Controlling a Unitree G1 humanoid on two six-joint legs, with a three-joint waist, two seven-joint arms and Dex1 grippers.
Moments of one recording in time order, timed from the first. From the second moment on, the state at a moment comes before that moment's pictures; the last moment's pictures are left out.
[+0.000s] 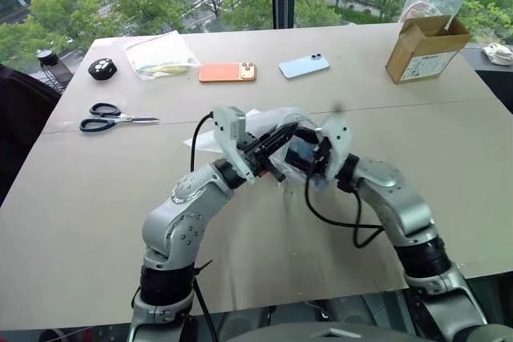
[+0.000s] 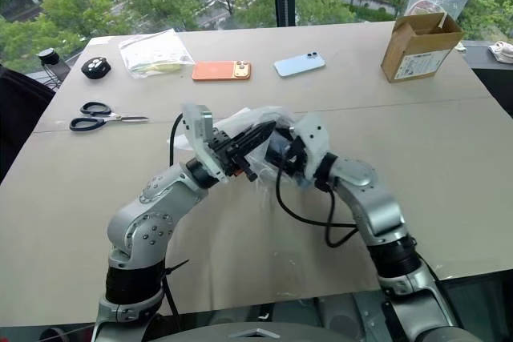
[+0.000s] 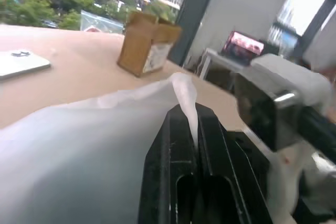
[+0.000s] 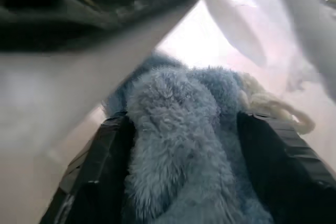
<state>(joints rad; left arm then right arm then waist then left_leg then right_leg) -0.25 0.21 0.05 -0.46 -0.70 0.67 -0.46 -0.37 -0.26 0.19 -0.24 0.36 0.53 0.63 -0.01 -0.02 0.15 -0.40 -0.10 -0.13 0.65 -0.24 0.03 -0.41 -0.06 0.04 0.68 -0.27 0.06</state>
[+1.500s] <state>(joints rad) -0.23 0.27 -0.03 -0.46 -0.71 0.65 -0.52 -0.45 -0.19 0.14 -0.26 0.51 0.78 0.52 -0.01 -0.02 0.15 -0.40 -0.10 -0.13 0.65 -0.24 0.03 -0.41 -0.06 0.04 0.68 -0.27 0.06</state>
